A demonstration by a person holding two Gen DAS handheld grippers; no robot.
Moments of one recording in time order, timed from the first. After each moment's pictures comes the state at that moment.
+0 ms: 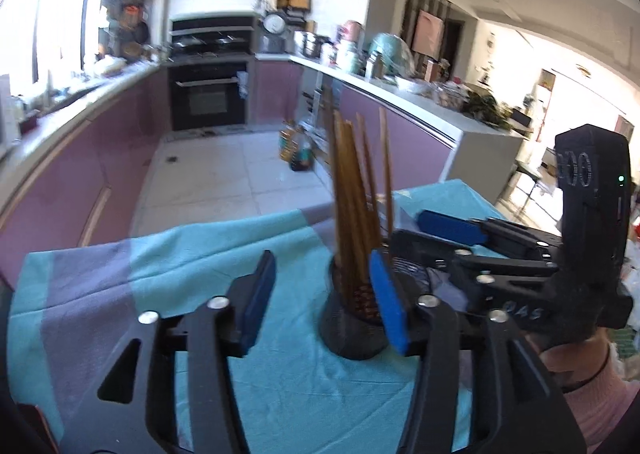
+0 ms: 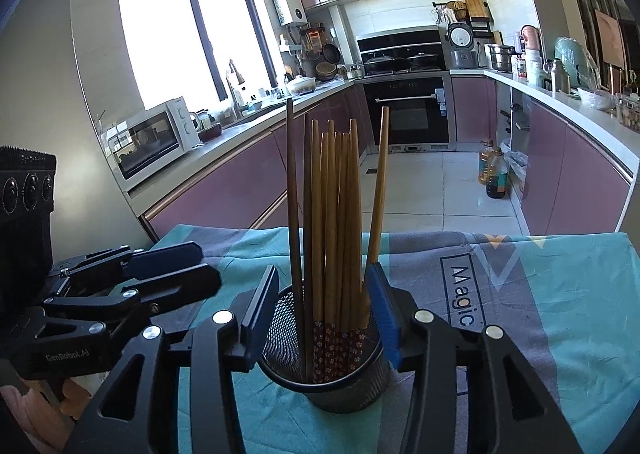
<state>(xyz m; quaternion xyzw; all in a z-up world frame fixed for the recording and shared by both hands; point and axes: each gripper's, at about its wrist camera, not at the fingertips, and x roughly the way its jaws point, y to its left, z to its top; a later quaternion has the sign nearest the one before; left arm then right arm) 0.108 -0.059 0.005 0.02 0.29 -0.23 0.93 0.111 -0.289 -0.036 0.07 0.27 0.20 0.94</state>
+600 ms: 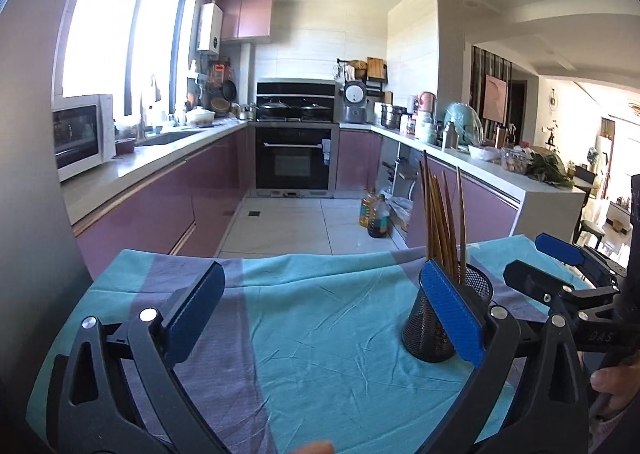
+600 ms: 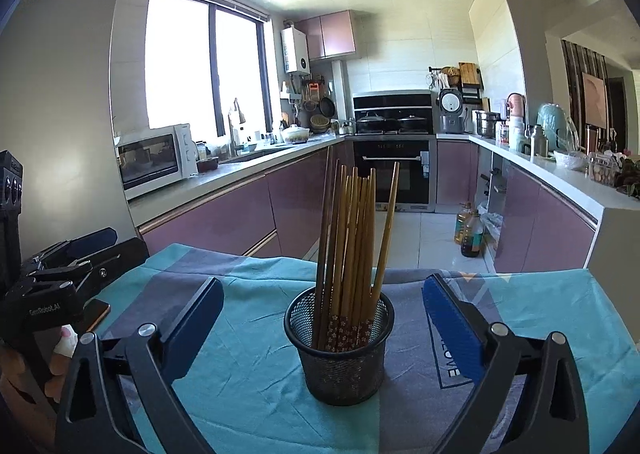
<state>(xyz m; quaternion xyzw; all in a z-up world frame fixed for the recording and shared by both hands) 0.021 0.024 0.012 -0.01 0.17 -0.08 0.98 0.038 -0.270 -0.029 0.02 0.16 0.16 0.97</state>
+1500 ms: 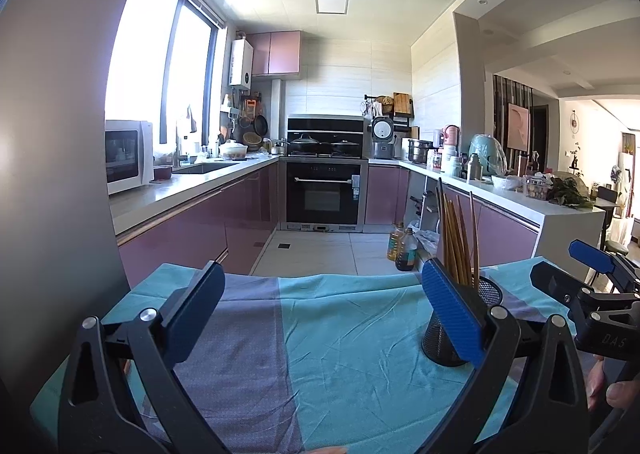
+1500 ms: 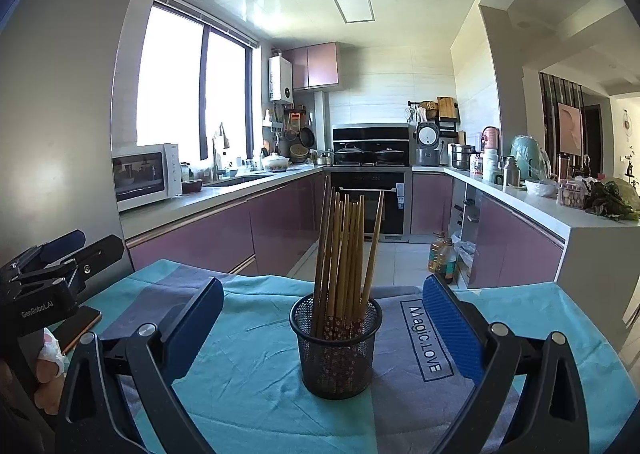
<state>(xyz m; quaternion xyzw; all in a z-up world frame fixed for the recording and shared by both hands) -0.046 0.038 0.022 0.00 0.10 -0.02 0.99 -0.007 -0.262 -0.023 0.01 0.11 0.11 0.99</state>
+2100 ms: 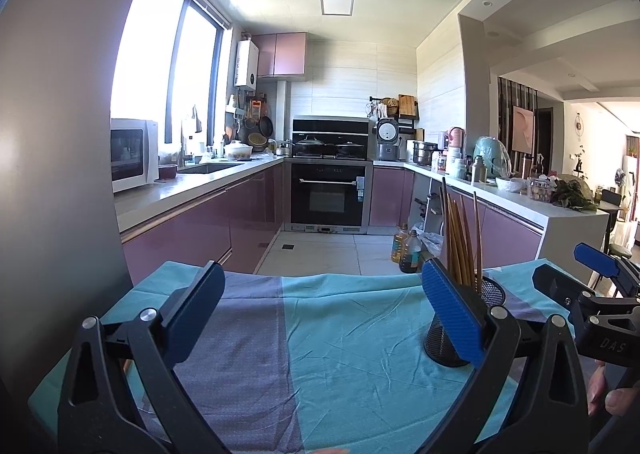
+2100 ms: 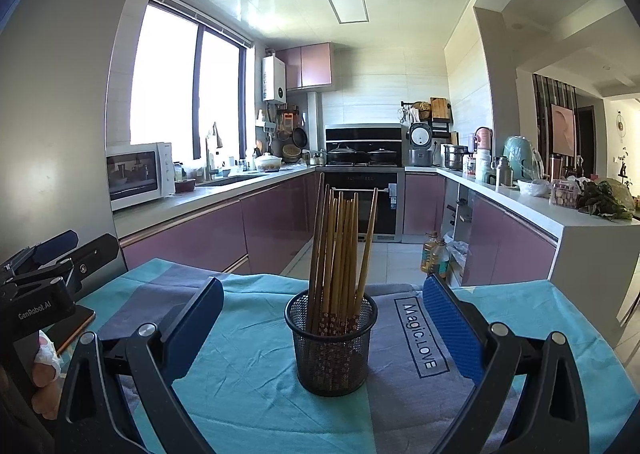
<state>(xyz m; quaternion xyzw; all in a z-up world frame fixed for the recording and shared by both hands) -0.052 0.034 0.023 -0.01 0.10 -0.01 0.99 -0.010 -0.259 -0.024 0.01 0.11 0.09 0.99</state>
